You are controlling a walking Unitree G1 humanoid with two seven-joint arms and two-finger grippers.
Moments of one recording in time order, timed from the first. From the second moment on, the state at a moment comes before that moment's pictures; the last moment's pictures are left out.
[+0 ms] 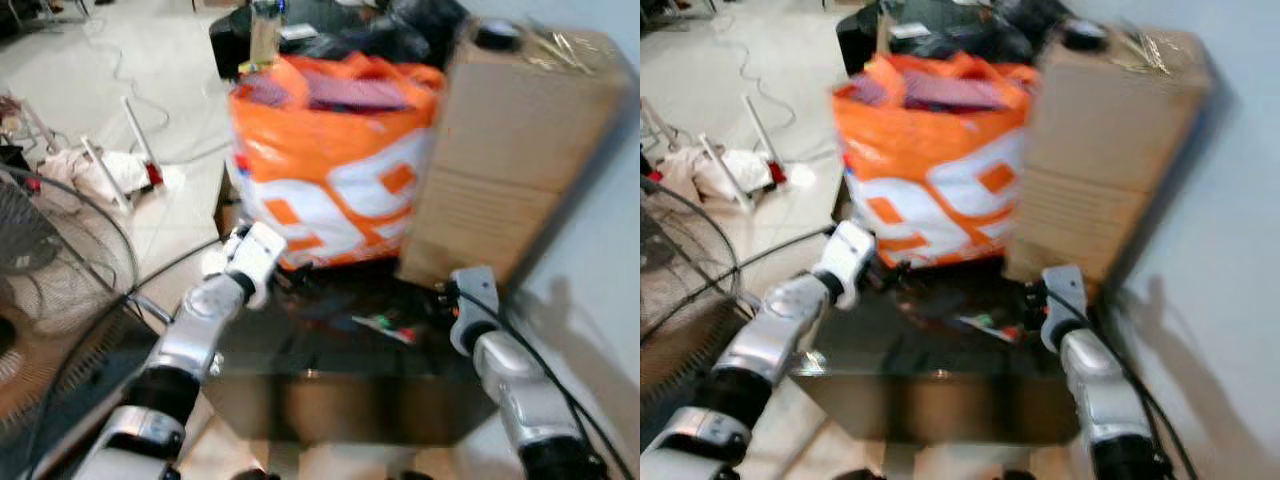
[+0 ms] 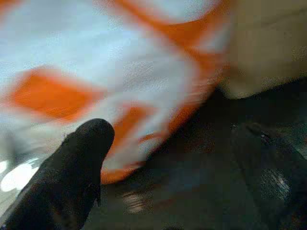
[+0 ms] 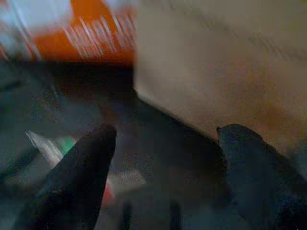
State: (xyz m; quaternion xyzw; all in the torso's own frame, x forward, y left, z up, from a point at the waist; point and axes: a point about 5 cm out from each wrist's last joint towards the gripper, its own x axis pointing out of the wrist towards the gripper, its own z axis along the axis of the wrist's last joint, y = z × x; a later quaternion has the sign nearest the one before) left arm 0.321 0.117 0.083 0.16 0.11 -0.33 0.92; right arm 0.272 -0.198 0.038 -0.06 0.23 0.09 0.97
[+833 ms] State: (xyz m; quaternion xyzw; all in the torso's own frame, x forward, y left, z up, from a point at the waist) left arm 0.303 0.140 0.060 0.20 0.23 -0.41 0.86; right arm 0.285 -0.169 0.006 -0.07 0.32 0.18 0.93
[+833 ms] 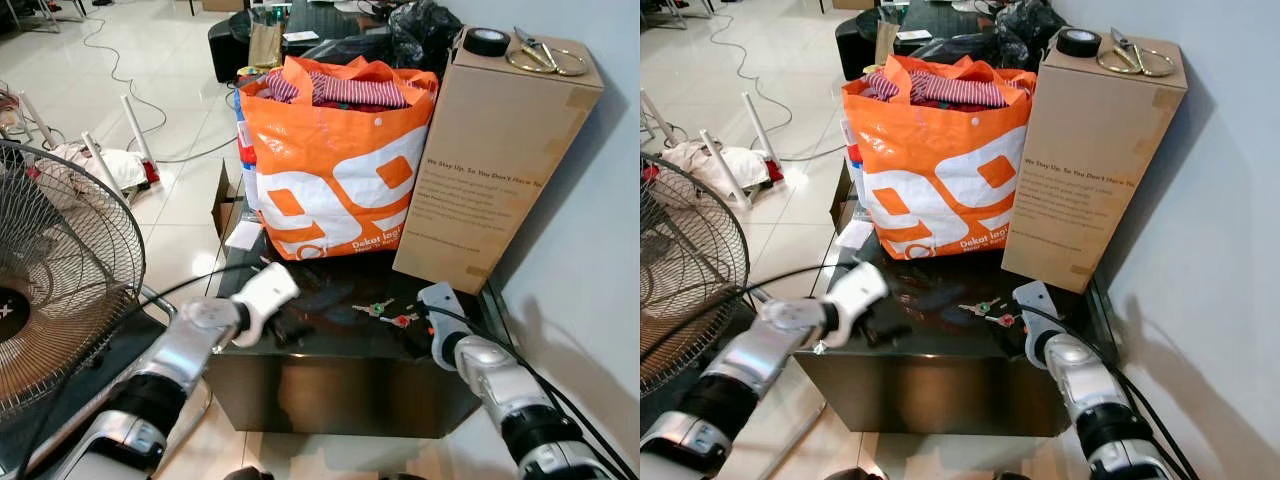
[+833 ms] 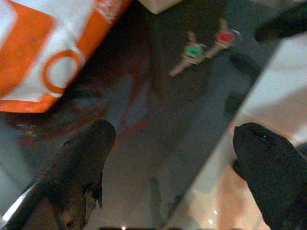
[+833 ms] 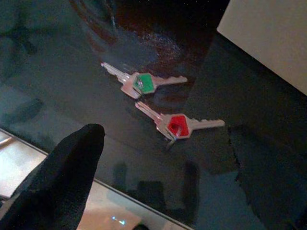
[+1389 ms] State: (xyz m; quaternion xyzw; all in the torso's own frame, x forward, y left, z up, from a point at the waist) left arm 0.308 0.136 0.067 0.17 0.19 -0.37 0.89; right arm 0.286 -0.157 0.000 -0.02 0.31 0.14 0.94
